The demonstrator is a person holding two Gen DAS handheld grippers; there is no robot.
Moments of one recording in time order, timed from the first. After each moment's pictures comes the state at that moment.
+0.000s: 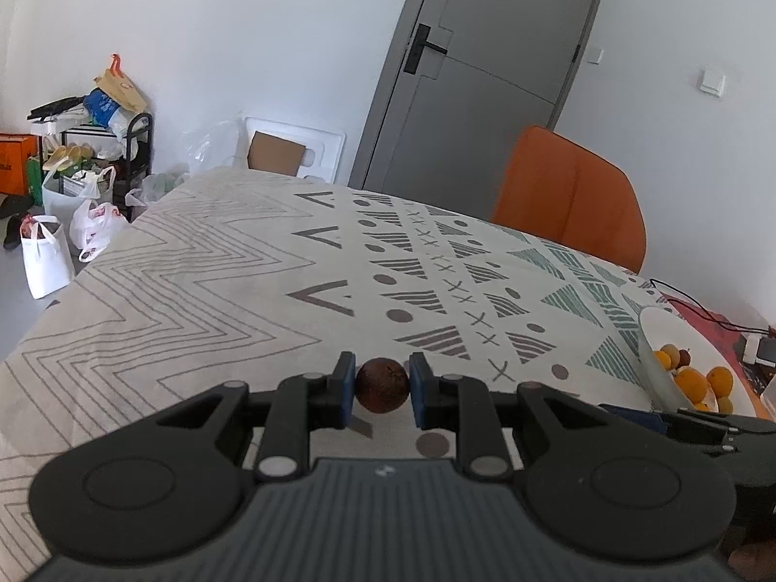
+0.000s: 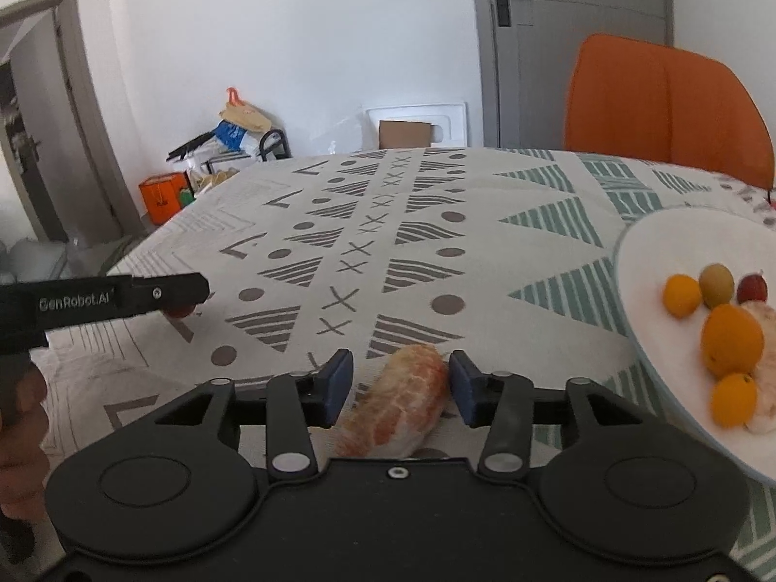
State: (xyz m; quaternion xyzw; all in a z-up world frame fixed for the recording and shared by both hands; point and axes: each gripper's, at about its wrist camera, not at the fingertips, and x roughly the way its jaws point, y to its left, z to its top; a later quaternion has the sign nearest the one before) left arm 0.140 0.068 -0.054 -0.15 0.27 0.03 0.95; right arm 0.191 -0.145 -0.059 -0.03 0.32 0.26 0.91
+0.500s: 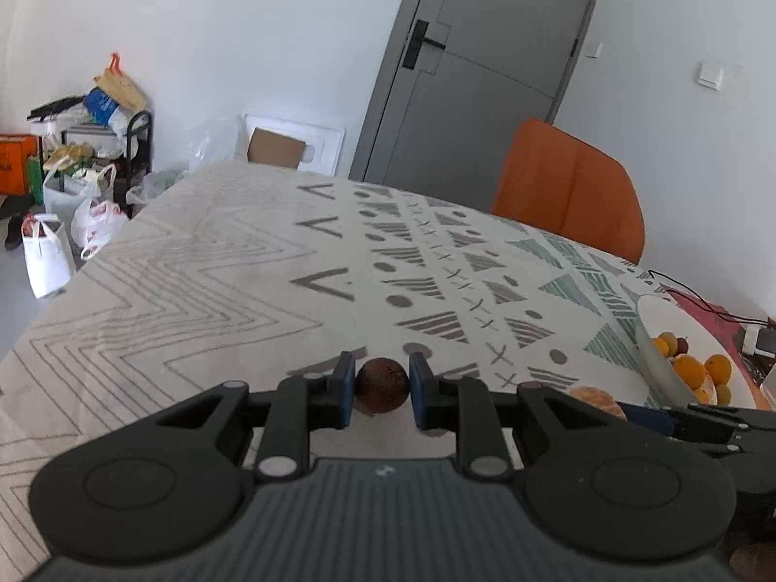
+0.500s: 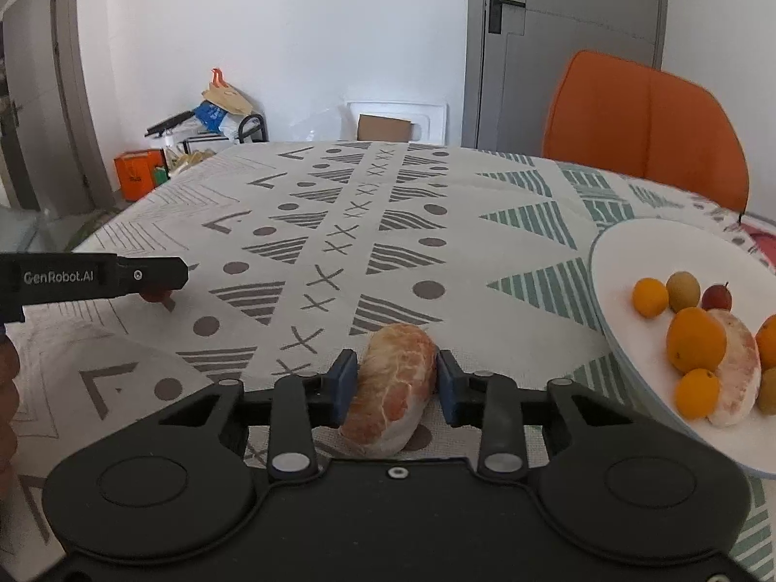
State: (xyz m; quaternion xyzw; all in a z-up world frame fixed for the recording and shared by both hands) left arm 0.130 0.062 -0.052 -0.15 0.28 0.03 0.95; right arm 0.177 -0.148 -0.058 -0.06 0.31 0.23 0.92
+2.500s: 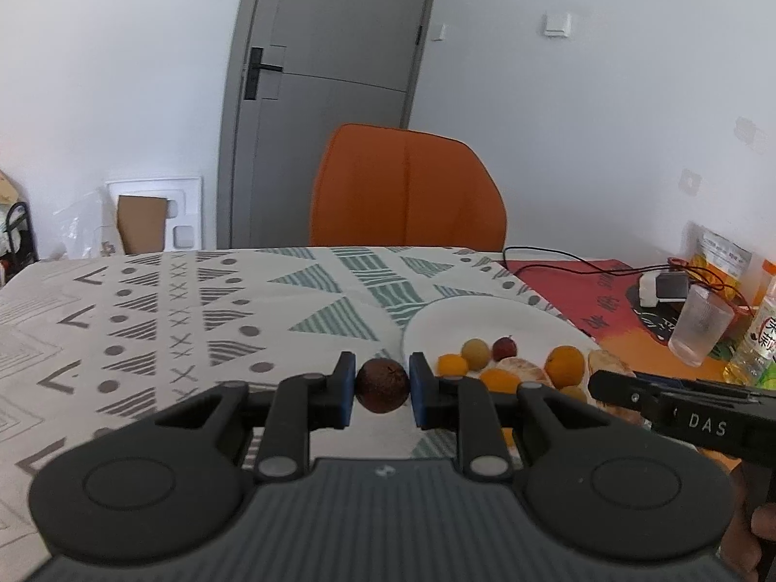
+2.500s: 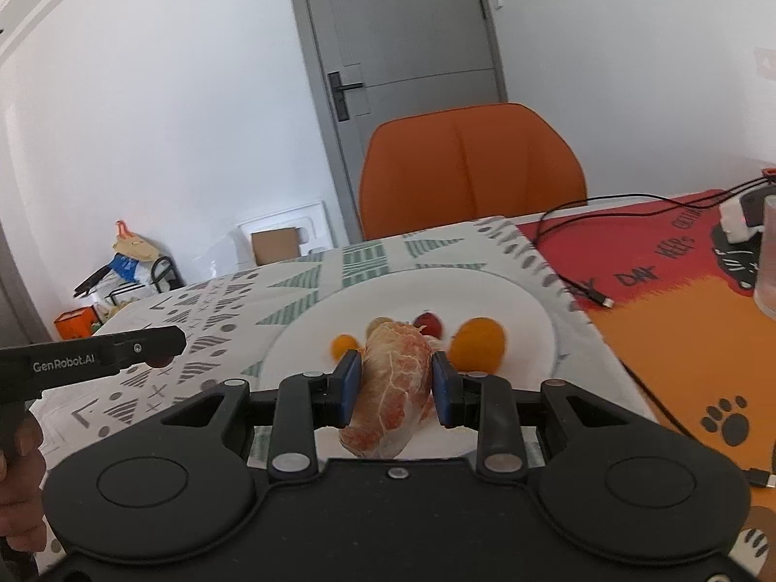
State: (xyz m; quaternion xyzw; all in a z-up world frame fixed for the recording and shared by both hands) left arm 0.169 -0.106 -0.011 -0.06 0.24 -0.10 0.96; right arm 0.167 -0.334 -0.029 0.09 0.23 0.12 0.96
